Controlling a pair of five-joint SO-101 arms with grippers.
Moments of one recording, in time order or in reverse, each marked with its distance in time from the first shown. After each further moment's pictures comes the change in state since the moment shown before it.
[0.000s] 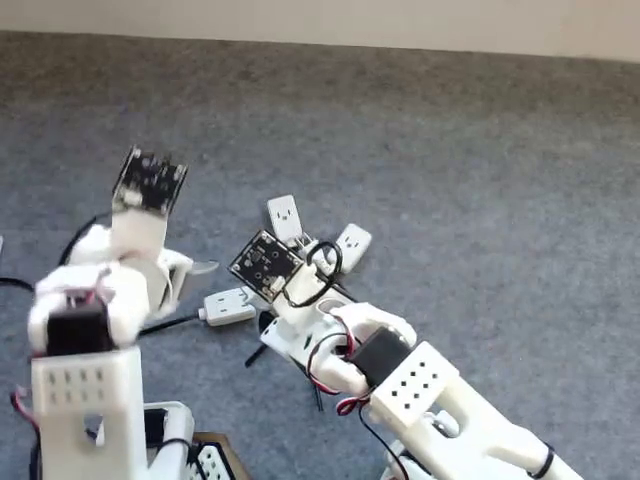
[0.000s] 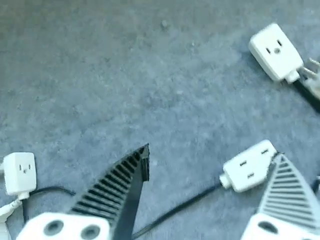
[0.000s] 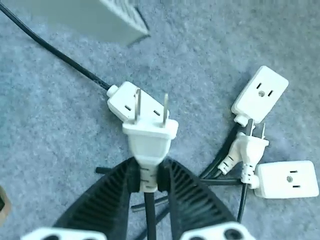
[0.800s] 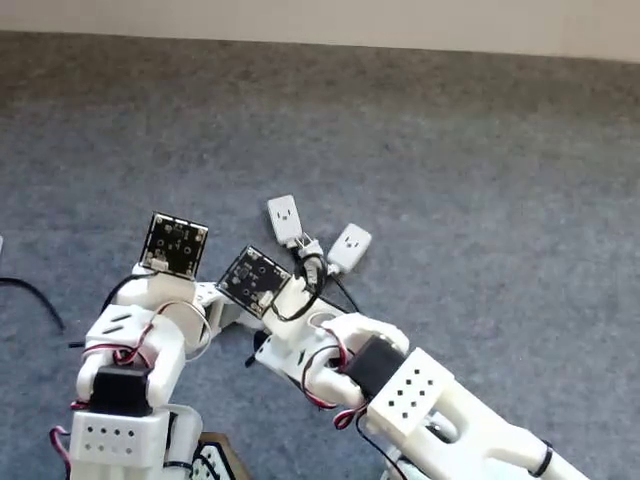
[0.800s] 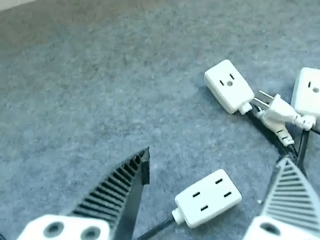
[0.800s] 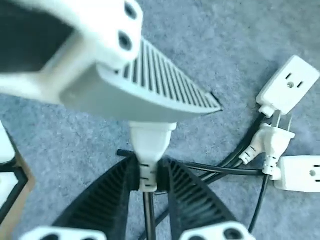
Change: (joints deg) left arm 10.5 -23.4 27.8 -13.8 12.0; right arm -4.0 -0.7 -3.1 6.6 -1.8
